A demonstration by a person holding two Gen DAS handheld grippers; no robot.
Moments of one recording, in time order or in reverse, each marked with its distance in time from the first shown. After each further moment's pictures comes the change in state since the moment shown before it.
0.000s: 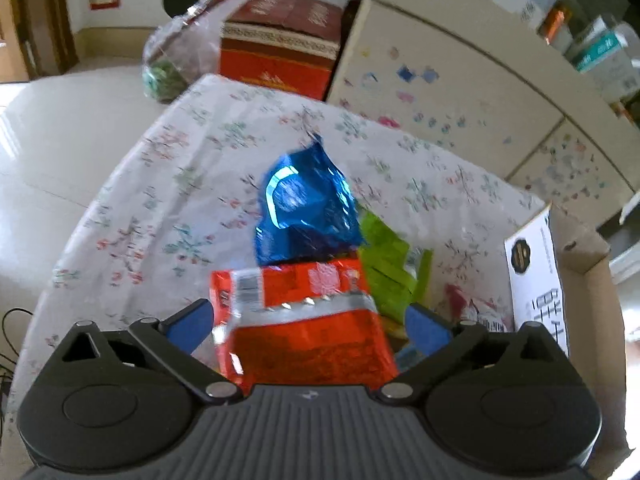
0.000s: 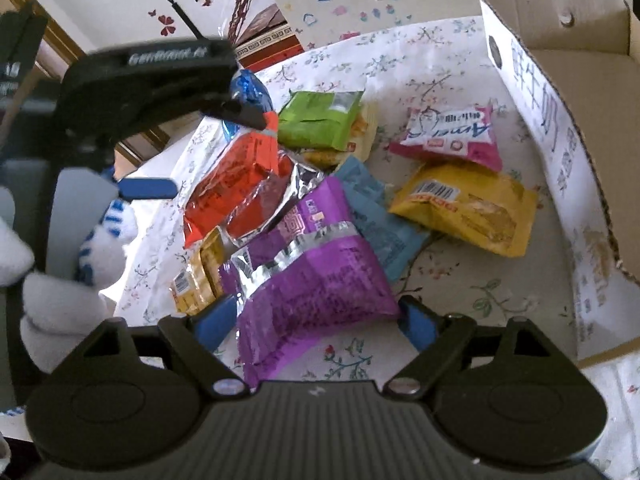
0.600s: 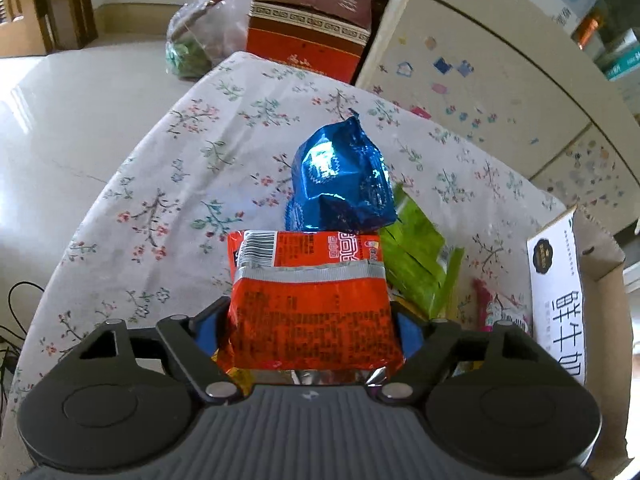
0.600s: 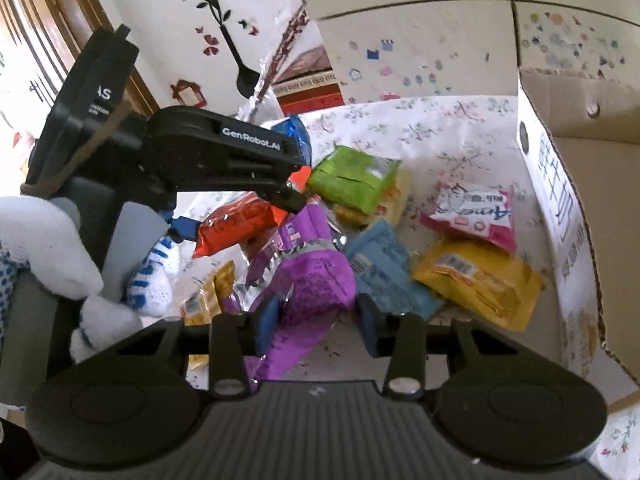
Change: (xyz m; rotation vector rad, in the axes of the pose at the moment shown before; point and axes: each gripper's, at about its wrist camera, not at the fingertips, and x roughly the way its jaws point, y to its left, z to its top) left arm -0.002 0.023 -0.003 -0.078 0.027 0.028; right arm -0.017 0.016 0.003 -0.151 -0.142 0.024
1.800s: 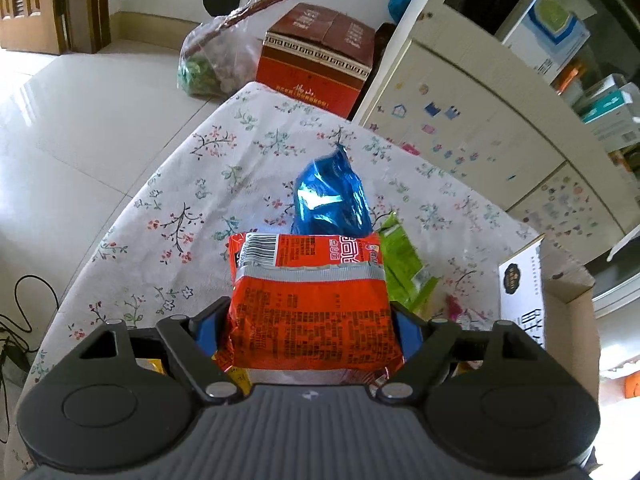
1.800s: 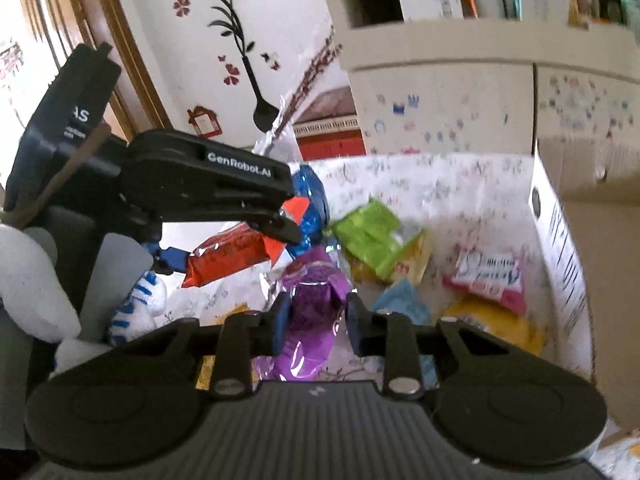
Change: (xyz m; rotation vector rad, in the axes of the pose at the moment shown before) left arm -0.046 0.009 -0.004 -0.054 -0.065 -0.042; right arm -0.015 0.027 0.021 -0.094 -0.119 -0.016
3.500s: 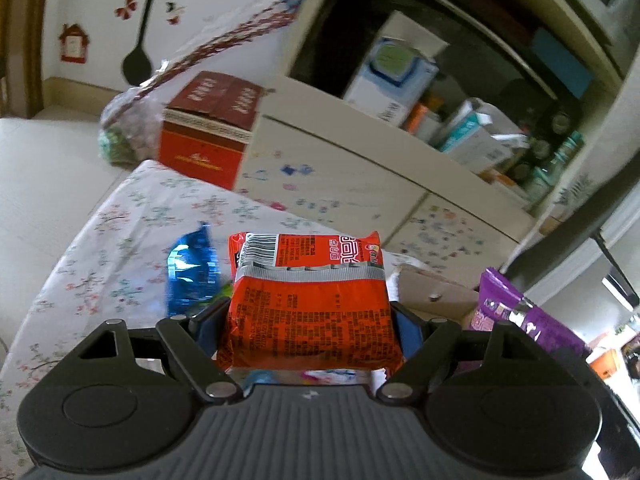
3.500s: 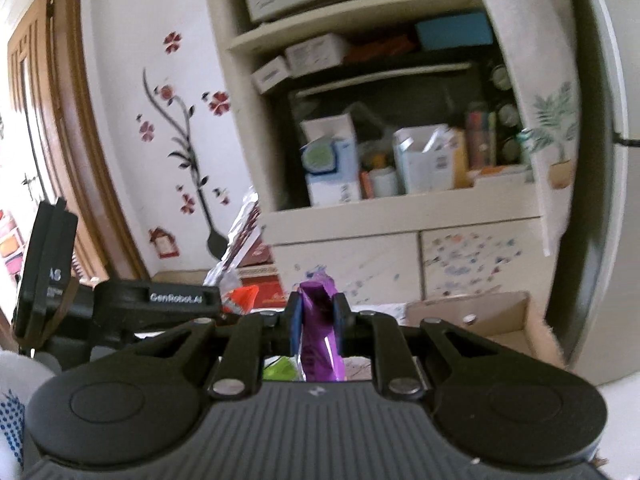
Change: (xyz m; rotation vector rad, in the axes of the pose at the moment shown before) left arm -0.067 -0.089 -0.005 0.117 -0.163 -0.207; right arm -0.133 -0.049 0.059 0.039 -0.343 -0.154
